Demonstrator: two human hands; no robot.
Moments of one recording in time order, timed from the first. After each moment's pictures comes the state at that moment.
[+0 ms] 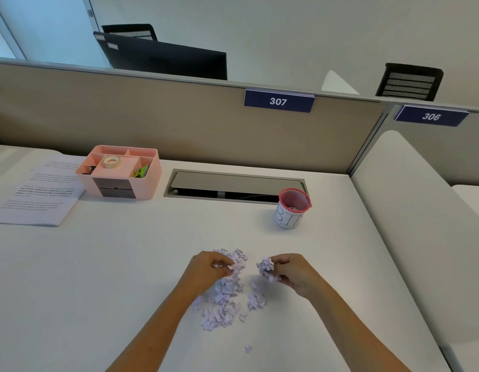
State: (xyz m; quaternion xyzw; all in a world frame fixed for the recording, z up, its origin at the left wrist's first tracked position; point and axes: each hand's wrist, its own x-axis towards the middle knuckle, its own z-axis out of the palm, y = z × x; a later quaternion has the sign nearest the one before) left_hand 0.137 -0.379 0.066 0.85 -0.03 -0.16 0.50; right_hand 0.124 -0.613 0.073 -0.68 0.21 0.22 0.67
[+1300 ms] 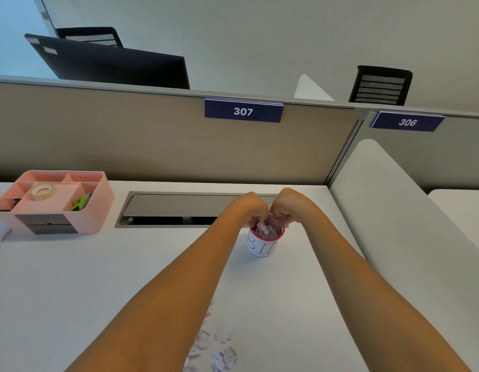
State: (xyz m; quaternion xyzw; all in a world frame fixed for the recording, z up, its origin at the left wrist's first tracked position) left_hand 0.328 -0.576 0.159 0.86 0.00 -0.31 0.41; right_hand 0.314 -0.688 0.168 -0.91 0.23 0.17 0.31
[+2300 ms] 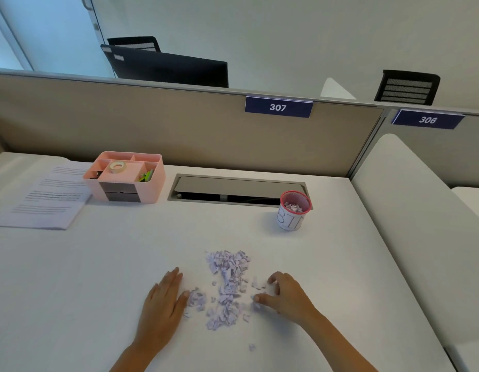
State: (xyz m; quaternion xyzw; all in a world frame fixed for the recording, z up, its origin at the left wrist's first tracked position) left_hand 0.065 -0.296 0.008 0.97 -0.04 -0.03 0.25; right_hand 0.079 -0.598 0.040 -0.91 0.07 0.18 0.35
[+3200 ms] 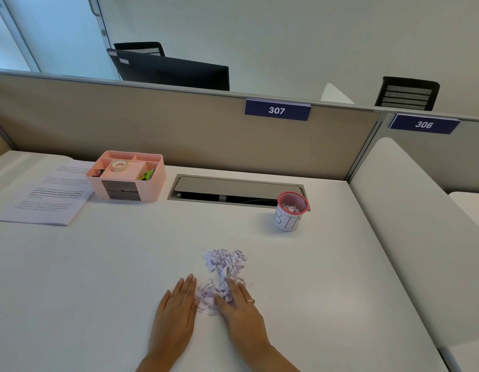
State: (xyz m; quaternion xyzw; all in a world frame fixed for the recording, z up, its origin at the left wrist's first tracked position) left_hand 0.040 -0.333 0.004 0.97 -0.07 0.00 0.23; right_hand 0.034 -0.510 0.008 -0.97 -0.13 -0.06 0.19
